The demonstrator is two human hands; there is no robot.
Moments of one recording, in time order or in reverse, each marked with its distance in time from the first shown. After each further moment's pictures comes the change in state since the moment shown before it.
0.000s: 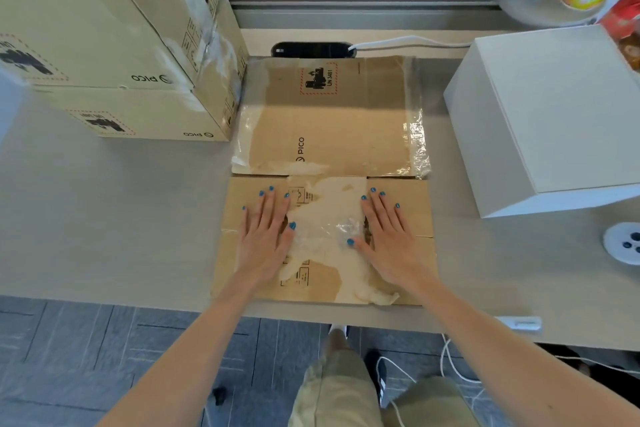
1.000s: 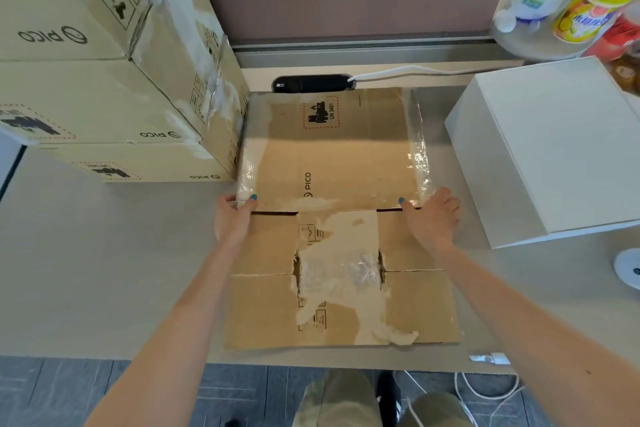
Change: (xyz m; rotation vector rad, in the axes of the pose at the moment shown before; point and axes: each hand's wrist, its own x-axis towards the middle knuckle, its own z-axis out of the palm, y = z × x) left_hand 0.108 -0.042 -0.085 -0.926 0.149 -0.757; right_hand 0.086 0.030 -0.069 0.526 0.207 0.867
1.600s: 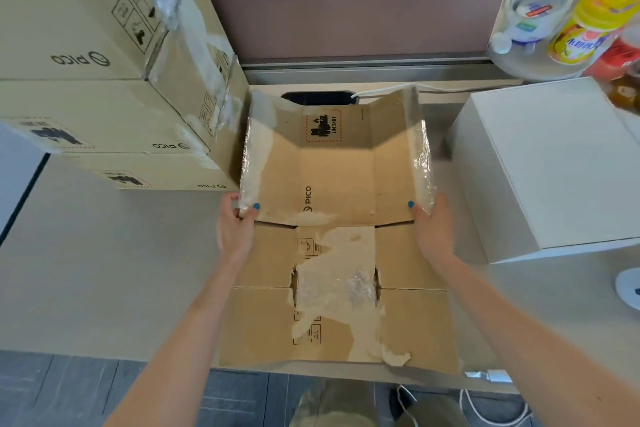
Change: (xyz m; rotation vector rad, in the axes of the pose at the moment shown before) left_hand -0.022 0.001 -0.006 -0.083 0.047 0.254; right_hand -0.002 0.003 -0.022 0.380 -0.056 -0.109
